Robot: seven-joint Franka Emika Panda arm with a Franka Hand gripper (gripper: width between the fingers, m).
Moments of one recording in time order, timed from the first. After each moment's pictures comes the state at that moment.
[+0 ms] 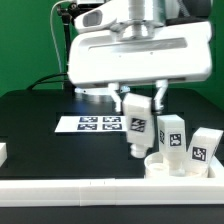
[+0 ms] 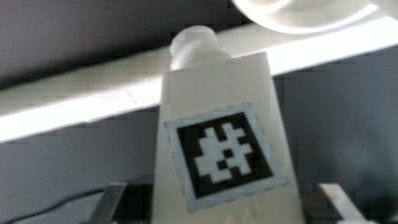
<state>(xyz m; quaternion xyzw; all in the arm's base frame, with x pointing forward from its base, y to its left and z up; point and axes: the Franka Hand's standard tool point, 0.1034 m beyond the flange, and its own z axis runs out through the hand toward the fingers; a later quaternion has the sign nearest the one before) 0.649 0.026 0.125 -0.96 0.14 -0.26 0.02</state>
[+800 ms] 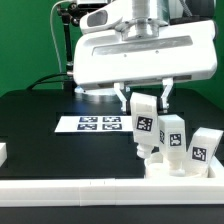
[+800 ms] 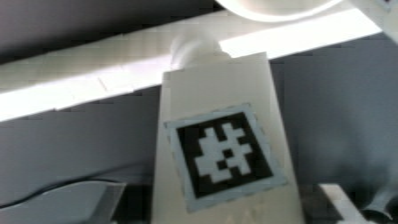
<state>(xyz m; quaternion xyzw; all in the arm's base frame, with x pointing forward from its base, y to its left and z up) 0.646 0.027 0.119 -0.96 0.12 -0.27 0.03</state>
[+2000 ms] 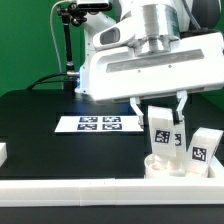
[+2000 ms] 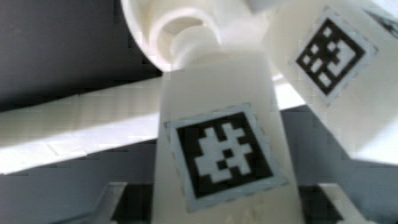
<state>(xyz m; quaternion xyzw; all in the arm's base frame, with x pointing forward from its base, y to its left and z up) 0.636 0.052 0.096 -0.96 0.11 -0.25 0.05</state>
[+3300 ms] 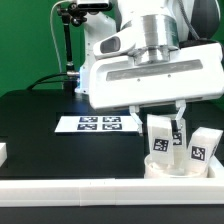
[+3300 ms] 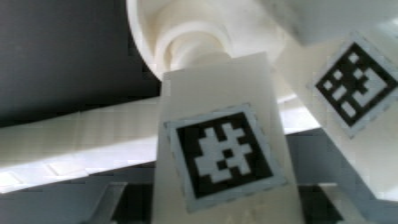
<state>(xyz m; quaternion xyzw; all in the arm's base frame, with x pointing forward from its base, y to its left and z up) 0.634 0.050 0.085 -0.96 0.10 -0.25 0.05</state>
